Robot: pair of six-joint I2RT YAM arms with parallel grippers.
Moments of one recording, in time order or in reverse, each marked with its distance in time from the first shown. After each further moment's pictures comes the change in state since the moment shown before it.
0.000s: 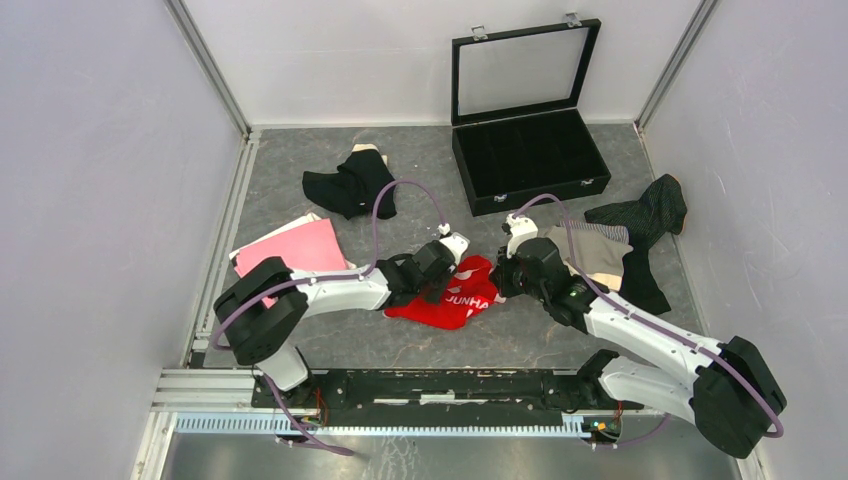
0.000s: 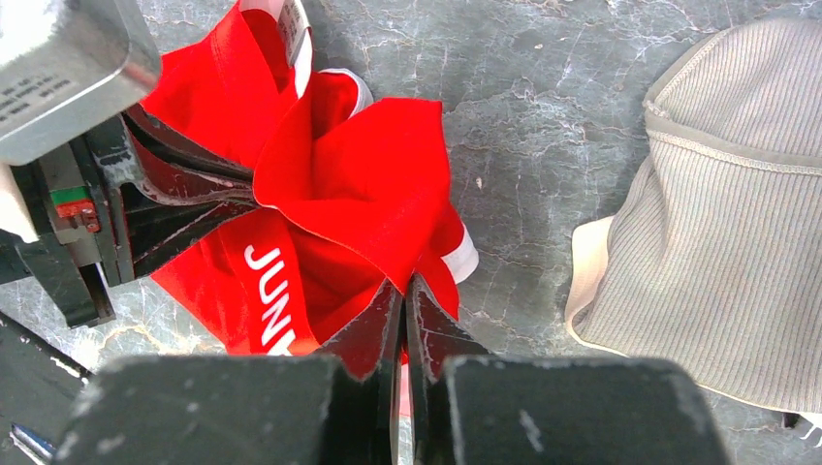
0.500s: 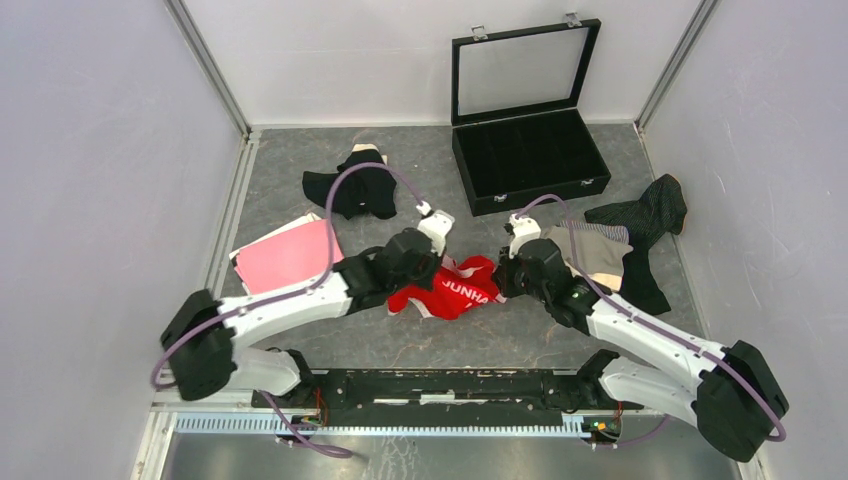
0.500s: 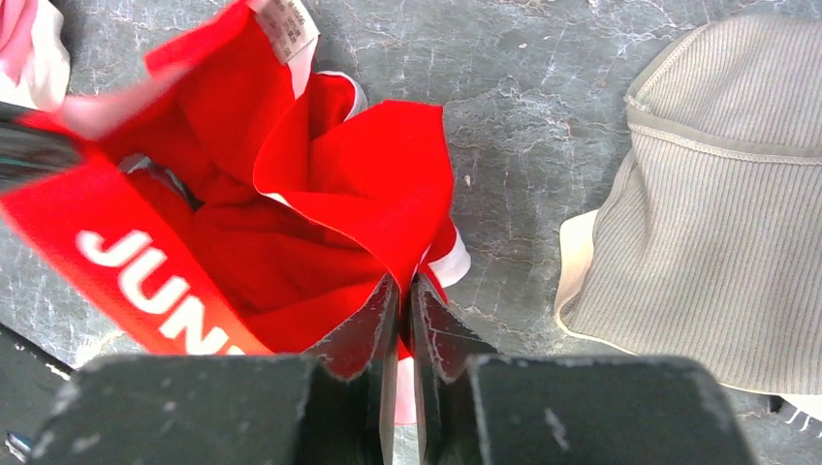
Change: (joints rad) left arm 0.000 -0.247 0.009 -0.062 -0.024 -0.002; right arm 0.000 -0.017 -0.005 -0.013 0.022 0.006
